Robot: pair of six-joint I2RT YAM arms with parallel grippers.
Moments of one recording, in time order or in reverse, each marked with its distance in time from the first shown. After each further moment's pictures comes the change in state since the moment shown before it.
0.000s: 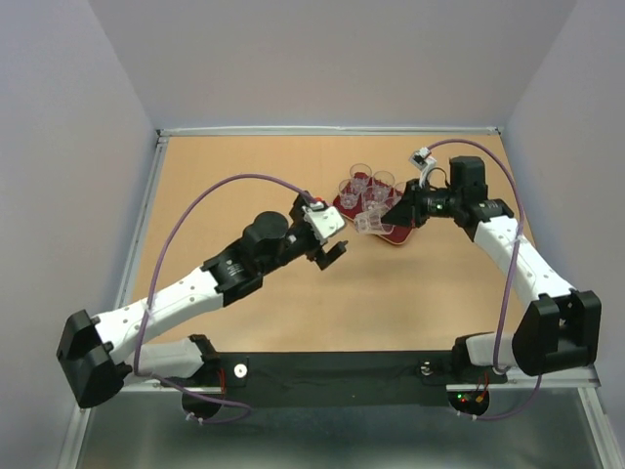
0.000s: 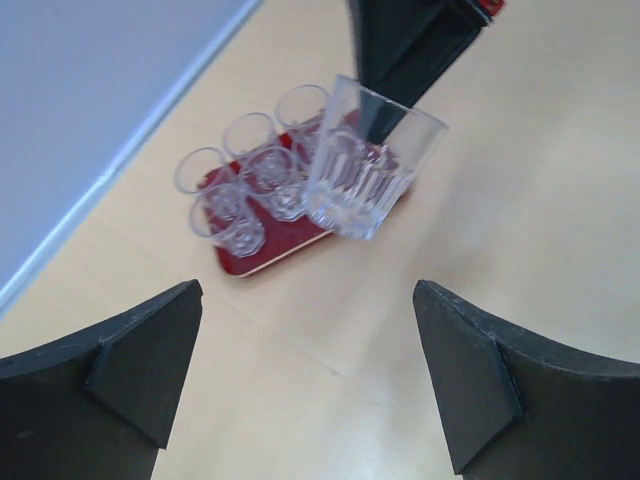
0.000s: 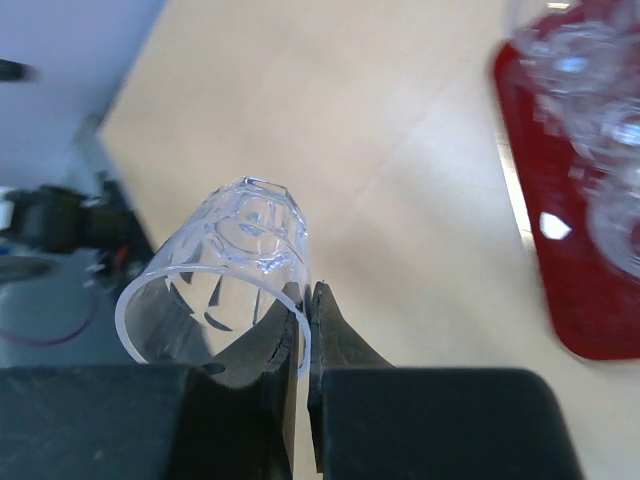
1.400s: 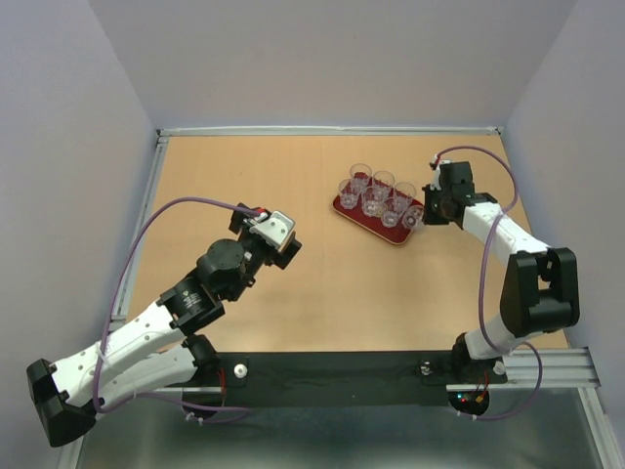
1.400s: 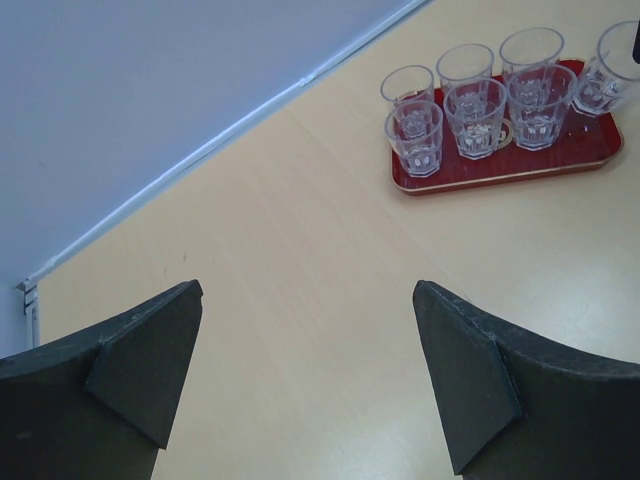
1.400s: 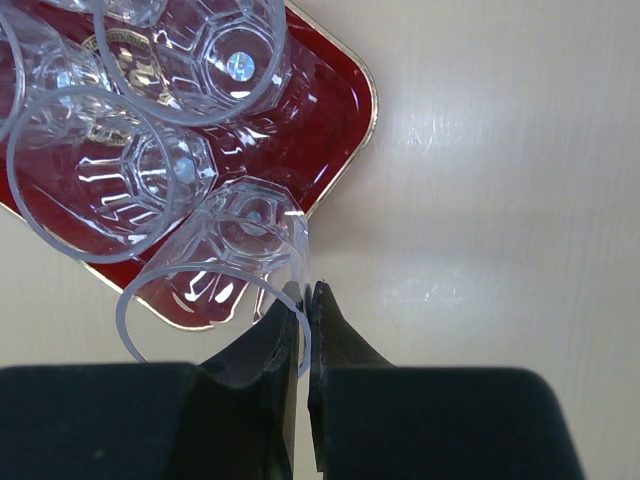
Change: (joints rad) left arm 0.011 -0.389 -0.188 -0.113 -0.465 0.008; right arm -0.051 0.206 -0.008 -0.010 0.930 -0.039
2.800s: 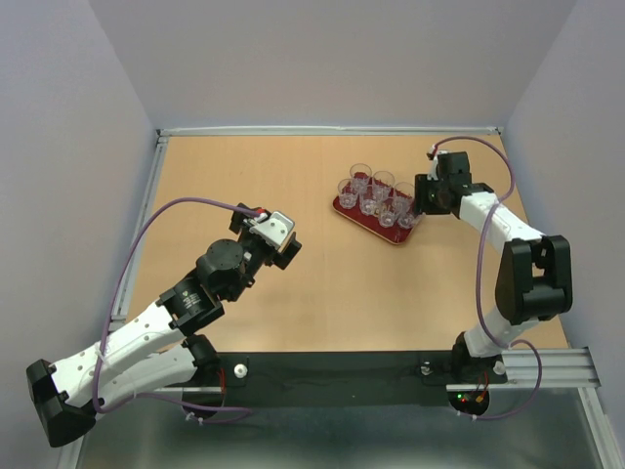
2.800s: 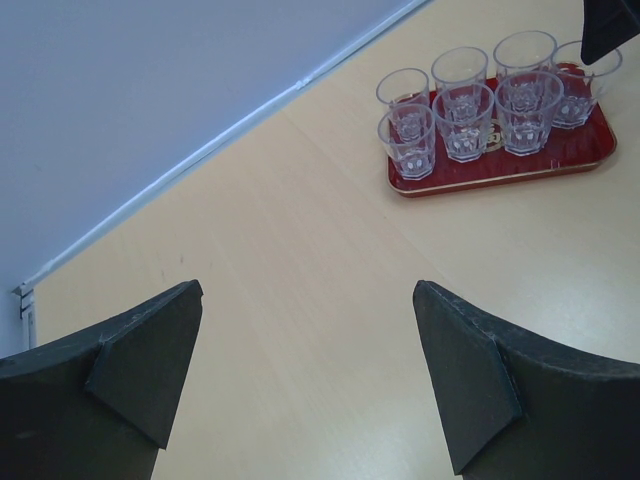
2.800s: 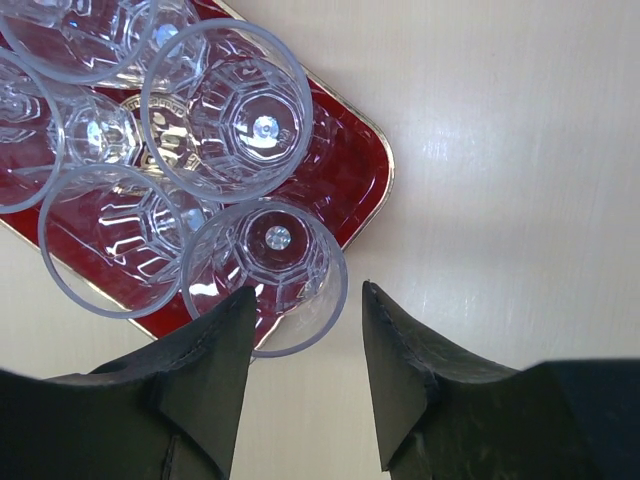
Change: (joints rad) left arm 0.000 -0.006 0.000 0.000 0.011 0.000; right arm 0.000 0.097 0.102 0.012 -0.023 0.016
